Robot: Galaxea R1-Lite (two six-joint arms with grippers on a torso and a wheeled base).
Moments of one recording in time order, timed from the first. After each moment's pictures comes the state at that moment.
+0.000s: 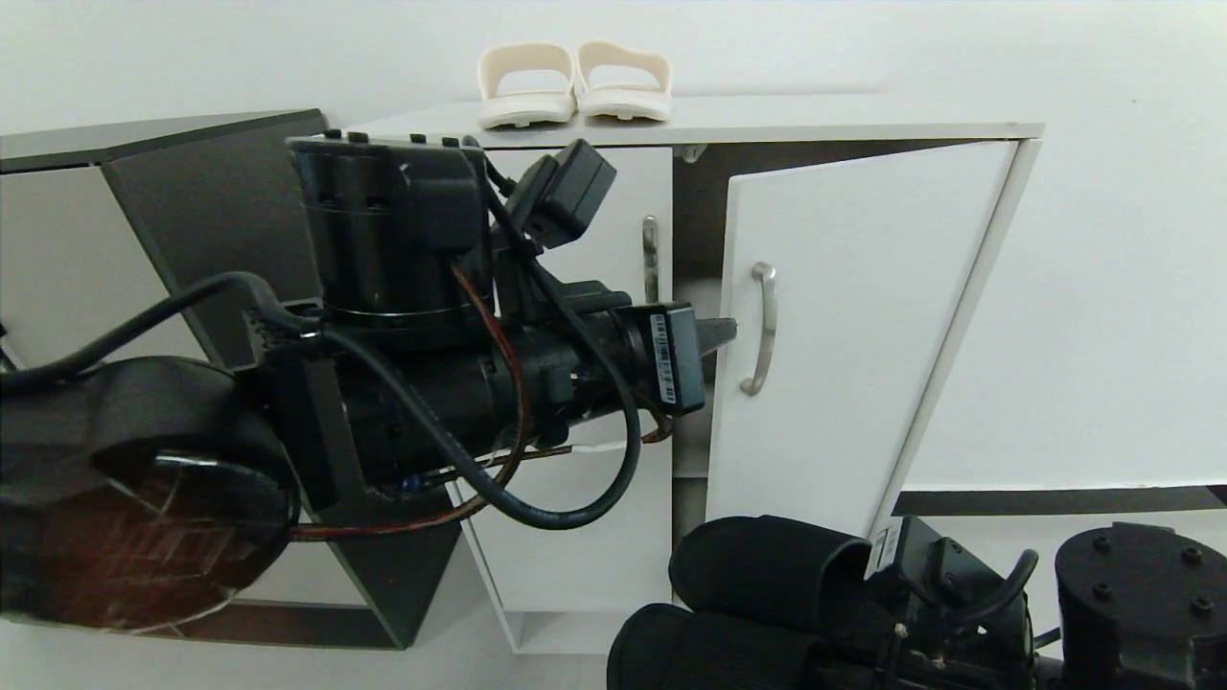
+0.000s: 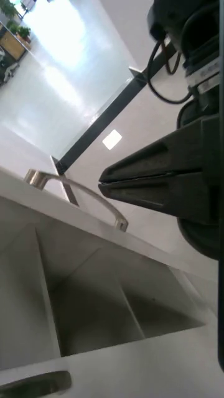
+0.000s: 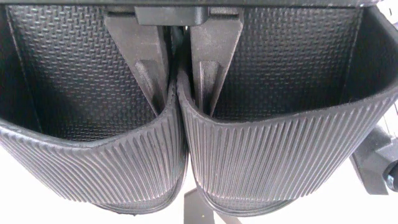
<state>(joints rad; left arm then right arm) -0.78 1.63 -1.08 -0.47 -0.14 -0.32 0.92 1.53 -0.35 -0.83 0.07 -0.03</state>
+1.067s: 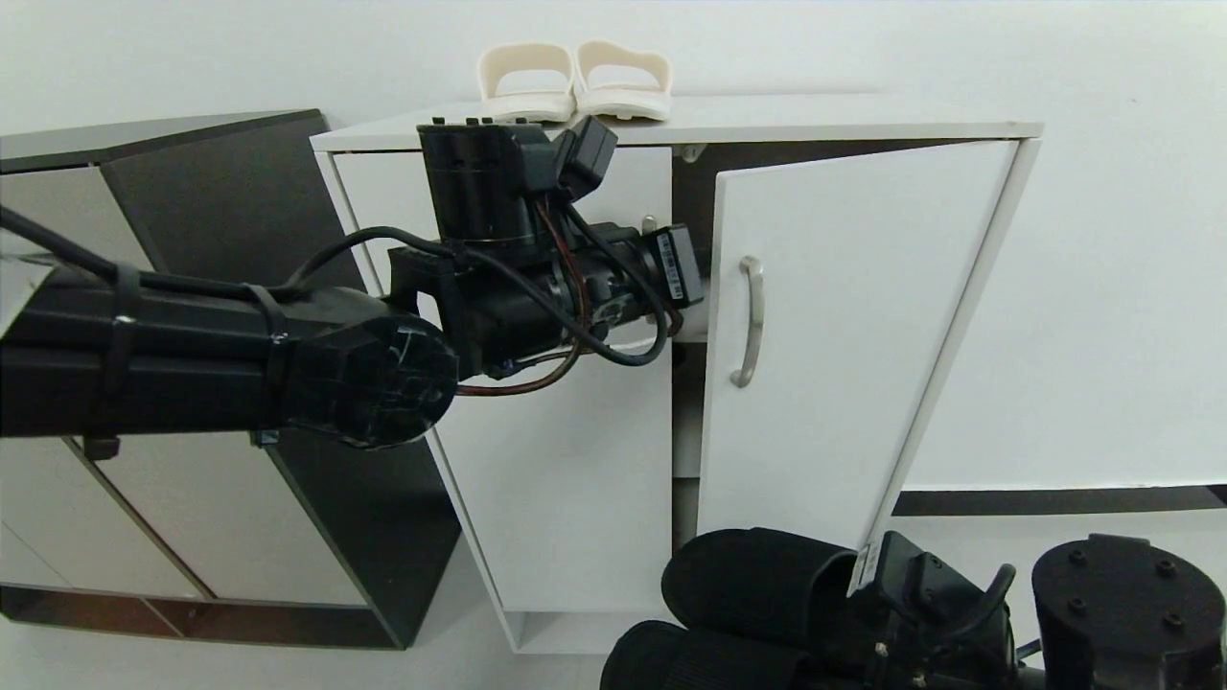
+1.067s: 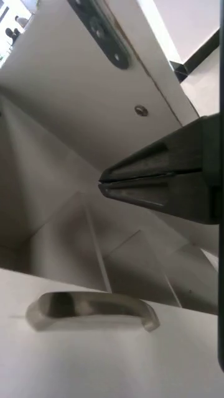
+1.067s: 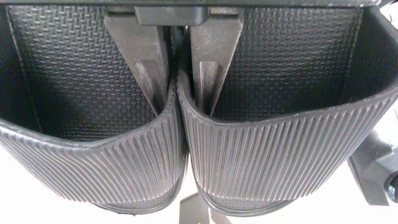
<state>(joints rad) -0.65 1.87 -1.37 -0.51 -0.20 -0.36 0.94 1.56 -0.35 -0.83 0.06 -0.03</state>
